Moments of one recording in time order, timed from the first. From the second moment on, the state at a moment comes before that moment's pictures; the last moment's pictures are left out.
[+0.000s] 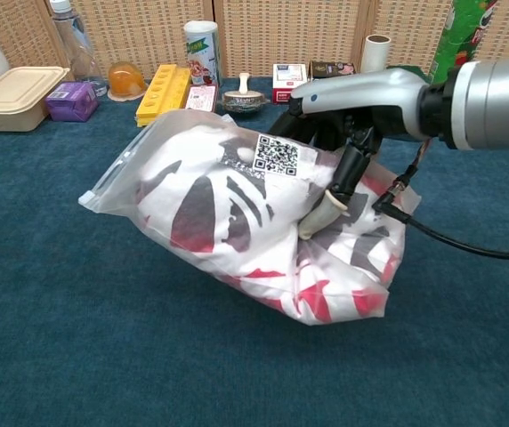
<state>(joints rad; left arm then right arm) -0.26 -0.92 -0.09 -1.78 1.59 1.35 0.11 0.89 -1.30 0.21 -1.74 -1.36 0.61 0.28</state>
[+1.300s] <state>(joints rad) -0.76 -0.90 -0.16 -1.91 1.52 0.72 -0.23 0.96 -1.26 0.09 -1.73 -1.64 0.75 0.65</state>
